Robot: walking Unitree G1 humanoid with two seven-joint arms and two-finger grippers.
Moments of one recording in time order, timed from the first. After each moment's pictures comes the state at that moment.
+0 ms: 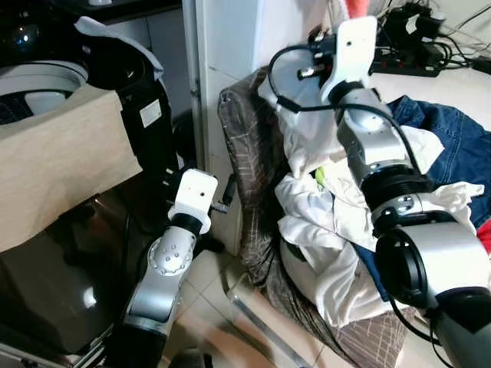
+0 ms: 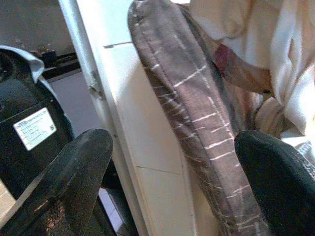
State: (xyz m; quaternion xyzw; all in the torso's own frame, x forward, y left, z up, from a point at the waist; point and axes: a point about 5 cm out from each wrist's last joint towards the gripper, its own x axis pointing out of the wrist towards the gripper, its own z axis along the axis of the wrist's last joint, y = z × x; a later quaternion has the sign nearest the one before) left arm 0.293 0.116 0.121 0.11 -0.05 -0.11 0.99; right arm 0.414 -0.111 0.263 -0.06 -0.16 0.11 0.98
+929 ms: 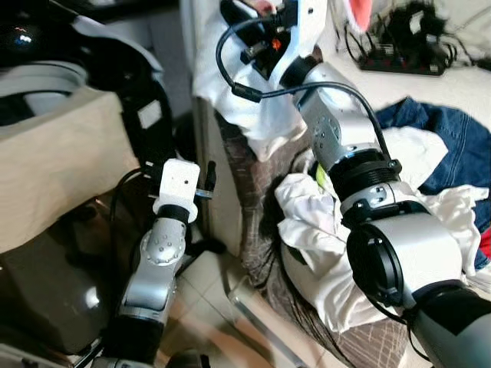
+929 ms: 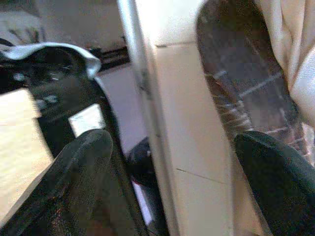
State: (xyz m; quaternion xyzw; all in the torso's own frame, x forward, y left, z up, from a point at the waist) left arm 0.304 0.137 0.129 0.12 -0.06 -0.03 0.99; right arm 0.391 -0.038 0.310 0.04 -0.23 0.40 0.89
